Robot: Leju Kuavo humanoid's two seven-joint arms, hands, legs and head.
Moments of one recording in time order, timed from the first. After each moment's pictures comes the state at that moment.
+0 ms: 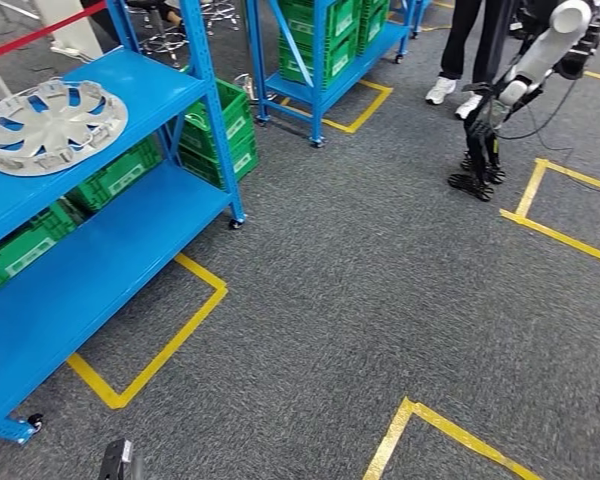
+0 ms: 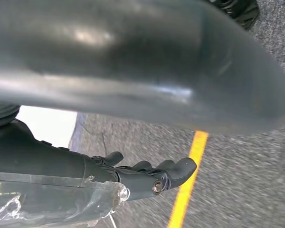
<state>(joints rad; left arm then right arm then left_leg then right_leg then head) -0.07 -0.28 1.35 -0.51 -0.91 -0.14 -0.04 -0.09 0.20 -1.23 -0.35 1.02 -0.11 0.16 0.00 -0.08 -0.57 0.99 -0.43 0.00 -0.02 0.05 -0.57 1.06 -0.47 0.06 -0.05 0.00</state>
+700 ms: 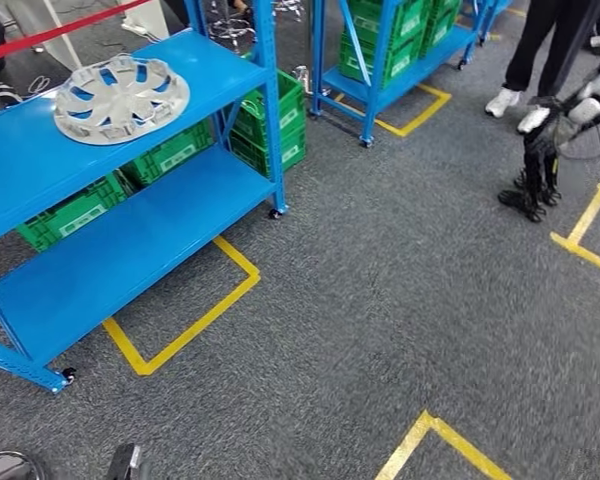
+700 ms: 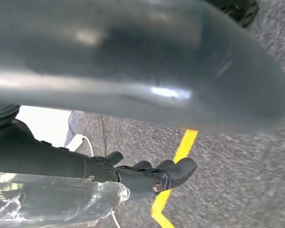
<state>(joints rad) -0.05 -0.28 1.30 -0.52 -1.00 -0.12 0.01 -0.09 0.20 -1.23 -0.35 1.02 -0.12 0.16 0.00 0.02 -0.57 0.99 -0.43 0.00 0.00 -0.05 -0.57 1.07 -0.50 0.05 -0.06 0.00</state>
